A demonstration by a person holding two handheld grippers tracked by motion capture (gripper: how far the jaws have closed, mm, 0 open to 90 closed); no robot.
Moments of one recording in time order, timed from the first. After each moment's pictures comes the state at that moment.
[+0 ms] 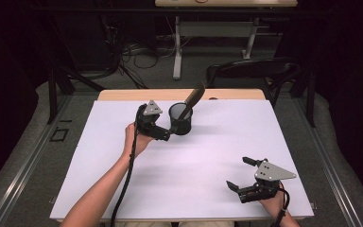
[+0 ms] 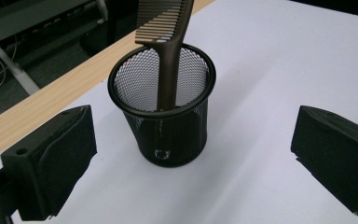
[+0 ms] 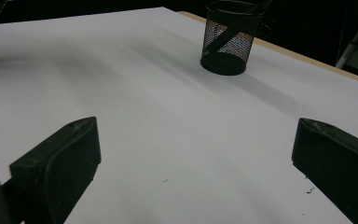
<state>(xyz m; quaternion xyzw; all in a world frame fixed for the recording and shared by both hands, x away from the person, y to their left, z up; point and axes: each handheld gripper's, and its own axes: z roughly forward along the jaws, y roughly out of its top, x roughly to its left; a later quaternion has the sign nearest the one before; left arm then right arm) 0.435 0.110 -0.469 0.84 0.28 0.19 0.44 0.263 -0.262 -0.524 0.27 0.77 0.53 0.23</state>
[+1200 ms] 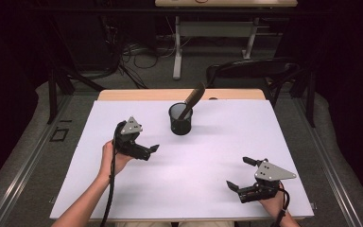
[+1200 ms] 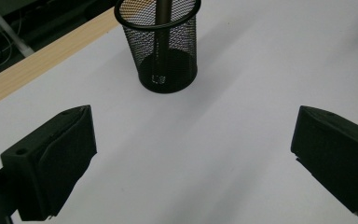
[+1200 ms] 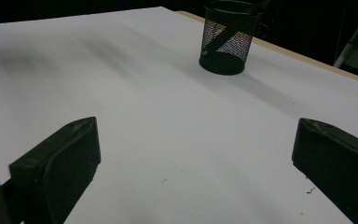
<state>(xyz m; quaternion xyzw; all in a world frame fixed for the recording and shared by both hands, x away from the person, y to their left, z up) 0.373 0.164 -0.472 0.85 0.29 0.18 0.41 0.263 -0.262 -0.524 0.27 0.77 0.52 0.23</state>
